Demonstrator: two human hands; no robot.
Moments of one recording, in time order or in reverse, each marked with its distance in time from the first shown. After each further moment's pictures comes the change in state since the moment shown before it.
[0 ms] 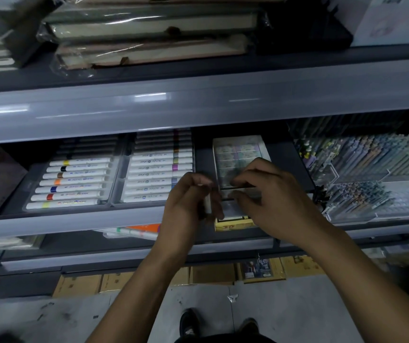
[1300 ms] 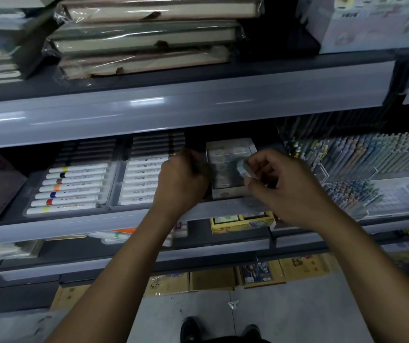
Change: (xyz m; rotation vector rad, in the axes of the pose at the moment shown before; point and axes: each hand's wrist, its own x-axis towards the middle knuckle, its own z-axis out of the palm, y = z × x) left_hand 0.057 0.020 0.003 1.029 0.170 0.206; right_hand -0.006 0.011 -0.031 0.285 0.090 0.142
